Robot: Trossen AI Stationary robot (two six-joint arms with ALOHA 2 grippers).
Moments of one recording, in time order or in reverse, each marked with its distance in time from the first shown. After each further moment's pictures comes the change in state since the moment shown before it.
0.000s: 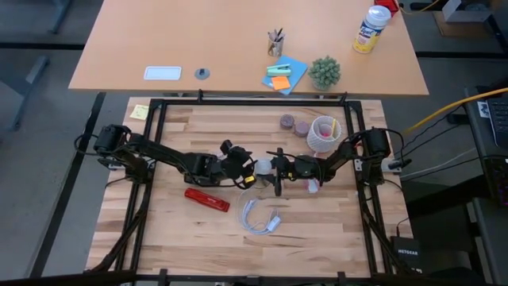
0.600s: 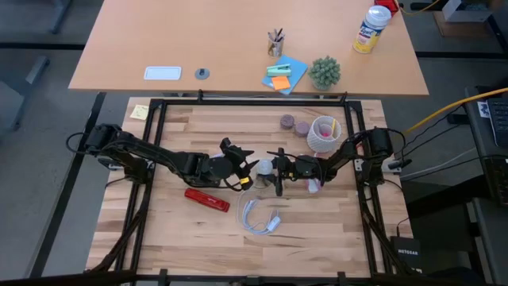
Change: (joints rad) left arm -0.035 -0.089 0.001 0.074 0.004 0.078; right arm 0.000 -0.027 -0.017 -0.034 0.002 0.003
